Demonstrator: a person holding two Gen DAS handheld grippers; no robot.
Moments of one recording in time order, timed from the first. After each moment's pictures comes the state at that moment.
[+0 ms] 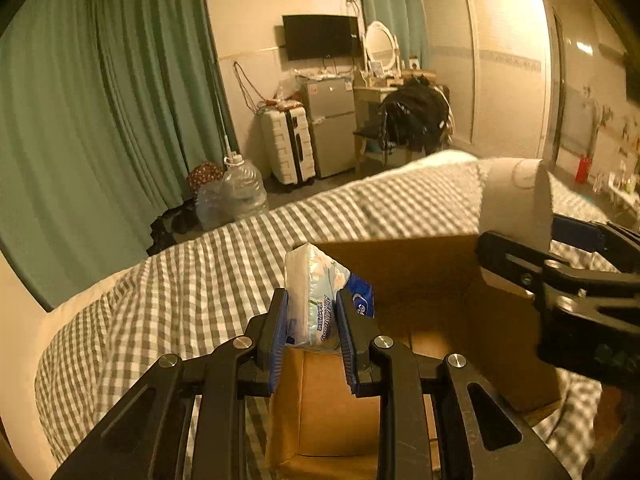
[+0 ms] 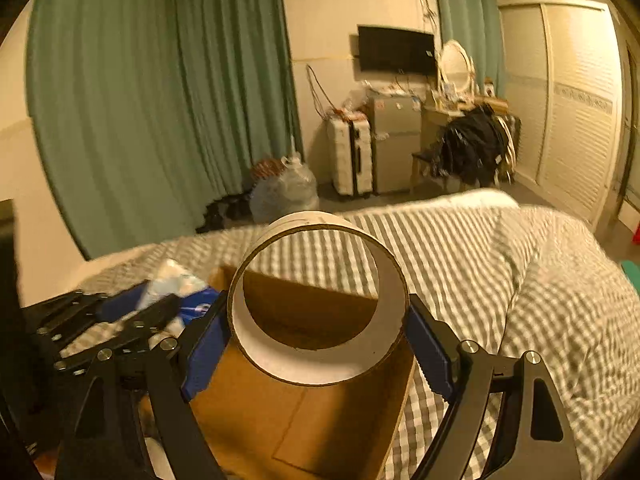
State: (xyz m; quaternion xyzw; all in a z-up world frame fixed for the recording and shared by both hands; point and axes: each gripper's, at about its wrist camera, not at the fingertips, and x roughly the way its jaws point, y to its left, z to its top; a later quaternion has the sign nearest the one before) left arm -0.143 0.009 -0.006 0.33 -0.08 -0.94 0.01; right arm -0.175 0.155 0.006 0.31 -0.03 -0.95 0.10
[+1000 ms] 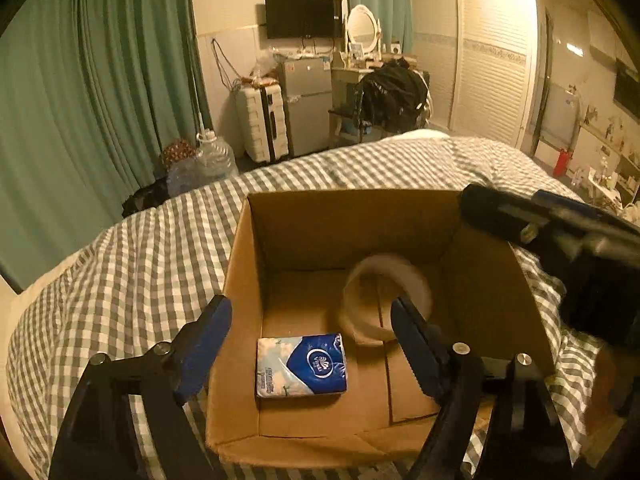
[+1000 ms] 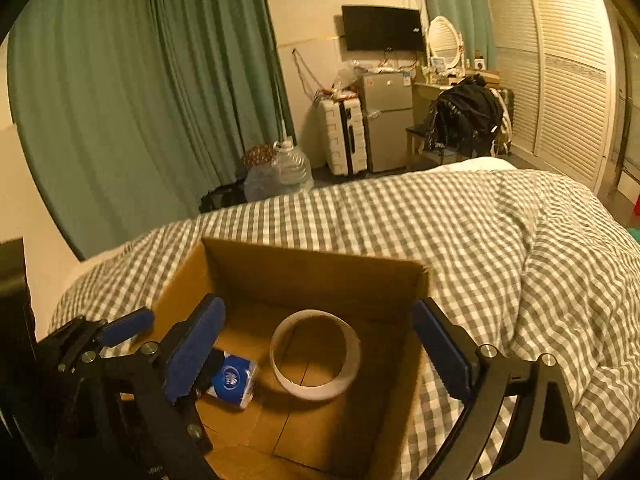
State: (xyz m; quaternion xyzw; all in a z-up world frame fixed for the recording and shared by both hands) left arm -0.141 0.013 -0.034 0.36 -0.05 -0.93 -0.04; right arm -0.167 0.167 -0.025 0.32 -0.06 -0.94 0.09
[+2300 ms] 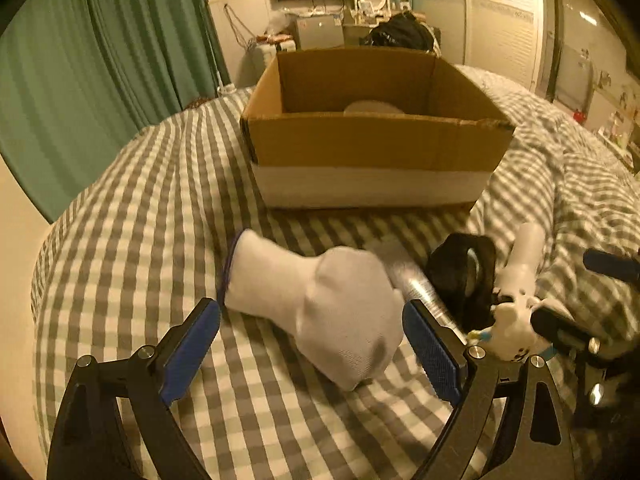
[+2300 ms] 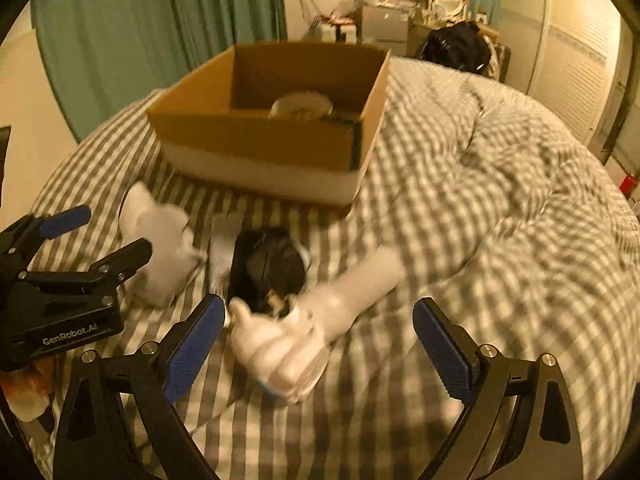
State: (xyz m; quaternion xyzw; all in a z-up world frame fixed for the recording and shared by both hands) left arm 0.015 0.006 -0.103 0.43 -0.08 -0.90 0.01; right arm 0.031 0.169 -0.112 0.45 0.01 -0.89 0.08
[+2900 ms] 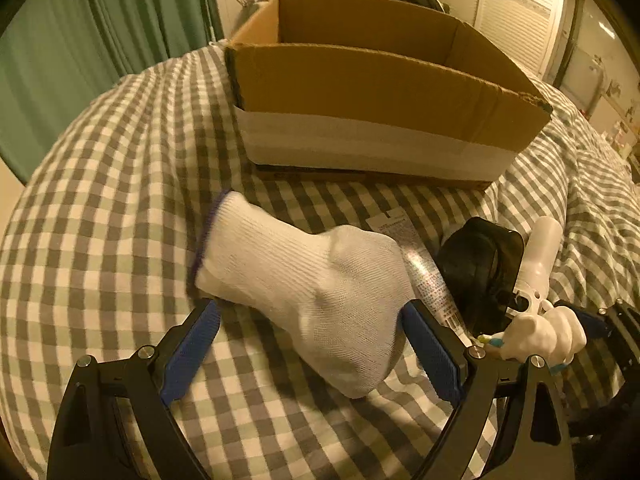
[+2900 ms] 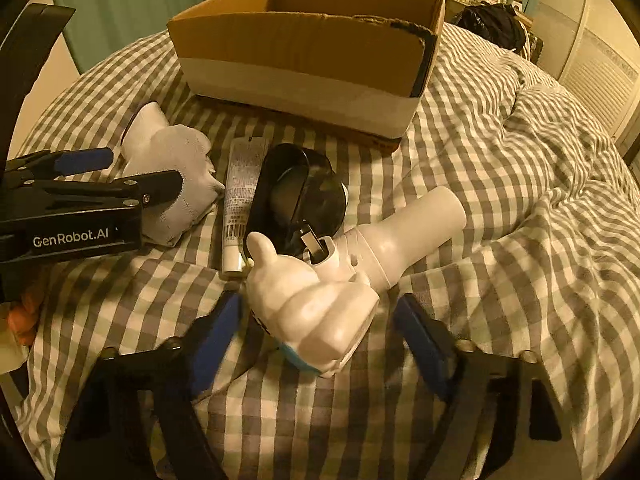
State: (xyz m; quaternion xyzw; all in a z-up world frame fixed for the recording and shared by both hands) left arm -0.011 0.002 -0.133 0.51 -0.04 -0.86 -0.01; right arm 0.028 0.144 -0.151 0.51 0.05 -0.85 0.11
